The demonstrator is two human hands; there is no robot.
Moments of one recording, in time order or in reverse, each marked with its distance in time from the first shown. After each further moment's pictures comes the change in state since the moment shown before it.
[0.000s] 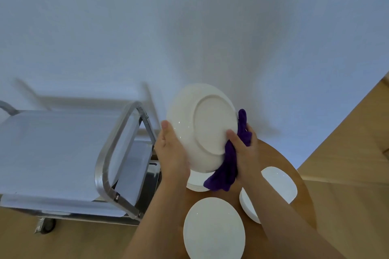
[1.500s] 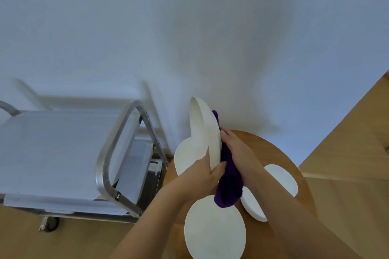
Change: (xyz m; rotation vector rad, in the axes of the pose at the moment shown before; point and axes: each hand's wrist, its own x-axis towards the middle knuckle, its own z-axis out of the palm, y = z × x) left_hand -0.009 -0.035 -0.008 0.893 -0.838 0.002; right_hand -0.011 -0.021 0.011 -0.215 -0.325 0.325
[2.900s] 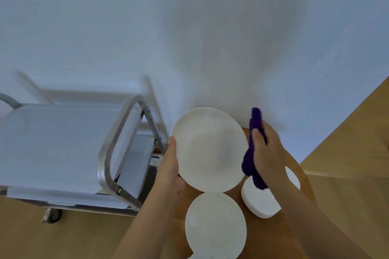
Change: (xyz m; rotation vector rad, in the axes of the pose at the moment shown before) left_hand 0.007 -0.040 -0.015 -1.463 0.426 -0.213; right_hand -0.001 0.014 -0.041 -0.505 0.556 -0.425
